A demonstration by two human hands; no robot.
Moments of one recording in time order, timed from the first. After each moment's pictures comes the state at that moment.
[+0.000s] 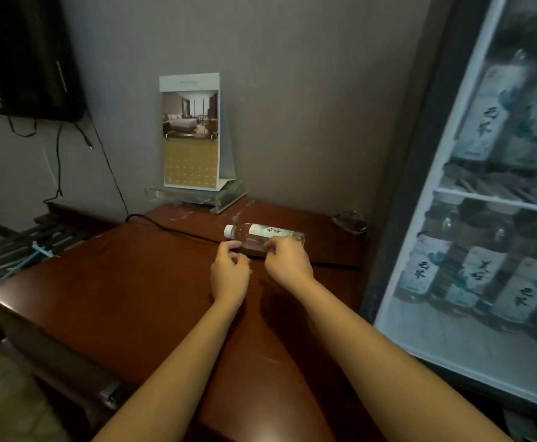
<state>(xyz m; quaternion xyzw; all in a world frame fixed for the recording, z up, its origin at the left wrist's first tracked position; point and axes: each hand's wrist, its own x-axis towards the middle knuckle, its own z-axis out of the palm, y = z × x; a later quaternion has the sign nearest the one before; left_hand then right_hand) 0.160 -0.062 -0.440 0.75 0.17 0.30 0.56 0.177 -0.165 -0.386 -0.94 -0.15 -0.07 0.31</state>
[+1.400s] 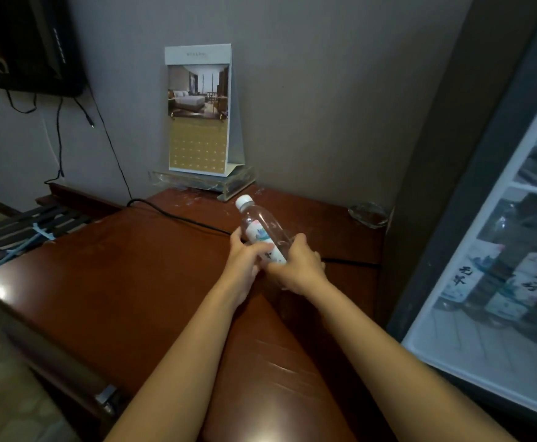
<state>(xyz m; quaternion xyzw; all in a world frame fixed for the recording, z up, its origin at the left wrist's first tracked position) 0.186 -0.053 -0.439 0.50 0.07 0.12 0.86 0.191 -0.160 -0.411 -0.94 -0.09 -0.01 0.32</state>
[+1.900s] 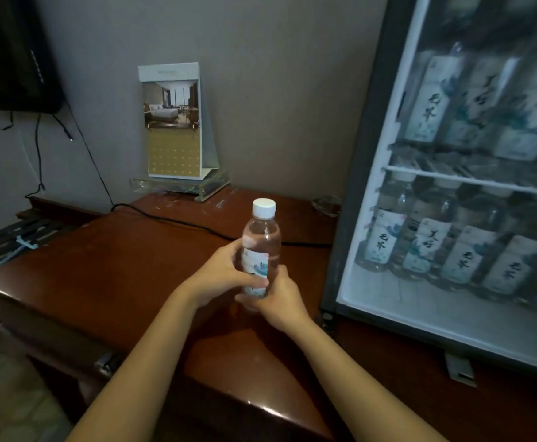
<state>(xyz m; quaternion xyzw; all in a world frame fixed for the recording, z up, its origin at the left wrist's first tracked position) 0.095 -0.067 -0.412 0.74 -0.15 -0.01 0.66 0.091 -0.214 -0.434 -0.86 -0.14 0.02 0.49</state>
